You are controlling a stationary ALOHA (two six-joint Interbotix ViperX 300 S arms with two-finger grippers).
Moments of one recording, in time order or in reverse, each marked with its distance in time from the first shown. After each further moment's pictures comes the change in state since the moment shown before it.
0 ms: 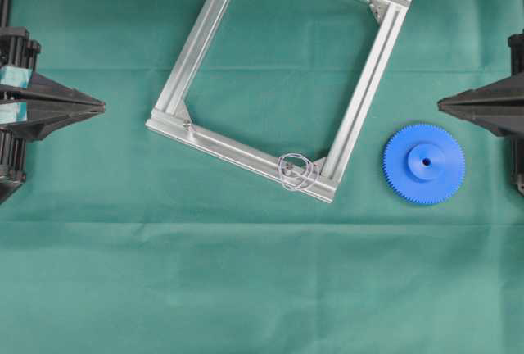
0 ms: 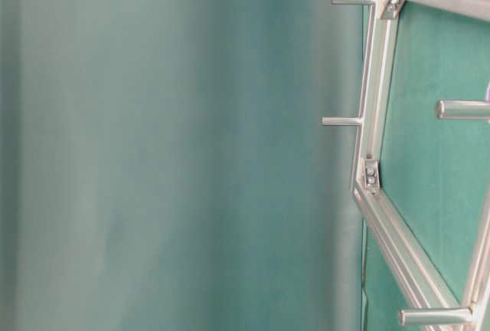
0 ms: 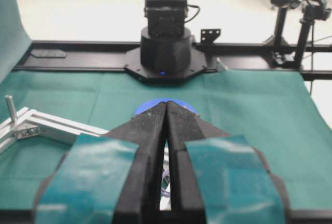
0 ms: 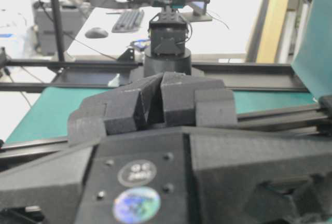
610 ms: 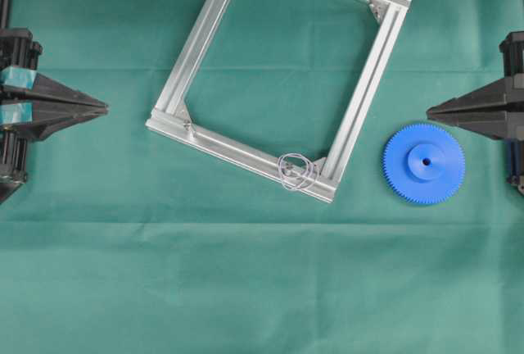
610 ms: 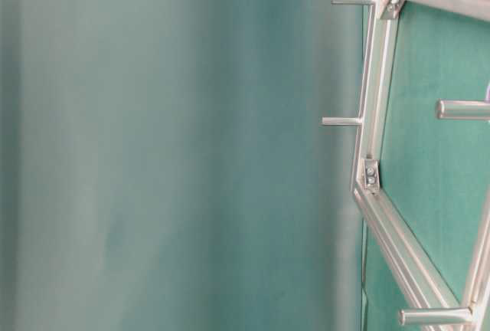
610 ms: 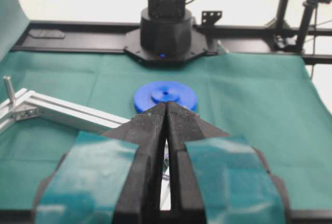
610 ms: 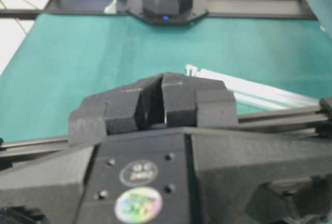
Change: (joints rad) left arm 0.006 0.000 -0.014 -0.014 0.075 0.002; right arm 0.000 0.014 -0.067 0.000 0.296 0.014
